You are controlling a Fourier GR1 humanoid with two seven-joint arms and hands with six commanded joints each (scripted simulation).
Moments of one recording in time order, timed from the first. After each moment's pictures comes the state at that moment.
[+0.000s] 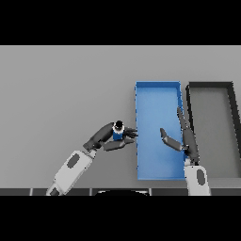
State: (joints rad) left arm -0.29 0.12 -0.52 -1.56 0.09 -0.16 -0.09; right arm 0.06 -0.17 0.06 -1.66 0.17 0.04 -0.10
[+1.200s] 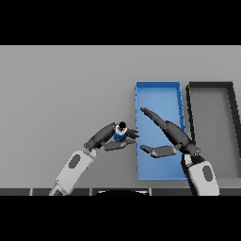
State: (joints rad) left arm -0.27 0.07 -0.47 -1.56 0.00 -0.25 -0.06; right arm -0.14 -0.30 0.21 -2.04 -0.25 0.35 0.27
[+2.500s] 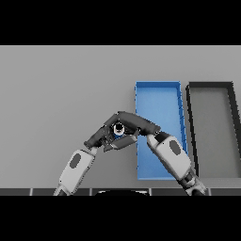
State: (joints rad) left arm -0.24 -0.01 -0.38 -1.54 -0.02 -0.35 -0.03; right arm -0.58 -0.11 0.37 -1.77 -0.30 0.45 0.42
